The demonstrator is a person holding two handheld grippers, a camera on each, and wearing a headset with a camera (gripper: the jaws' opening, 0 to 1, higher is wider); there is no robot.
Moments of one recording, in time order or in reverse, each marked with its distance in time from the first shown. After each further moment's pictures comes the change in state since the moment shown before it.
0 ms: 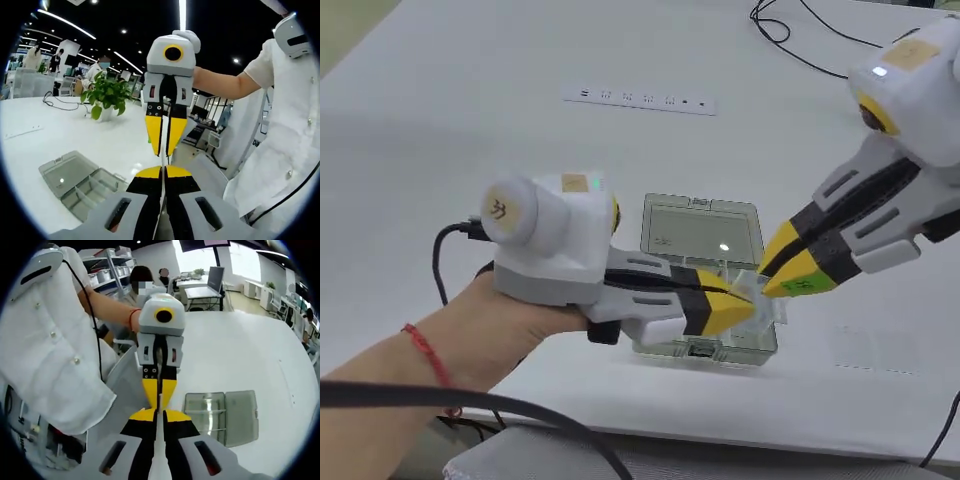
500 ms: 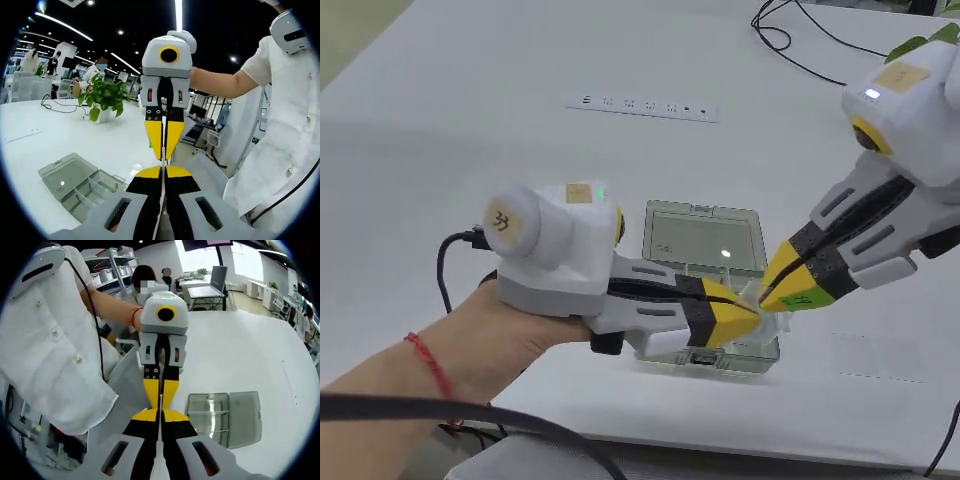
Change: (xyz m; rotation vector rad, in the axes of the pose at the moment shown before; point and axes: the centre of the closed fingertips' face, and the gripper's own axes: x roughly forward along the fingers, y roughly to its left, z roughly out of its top) left arm -0.001 0.000 0.000 0.025 -0.001 -0.013; right arm 0.004 0.005 0.000 -0.001 -0.005 0.024
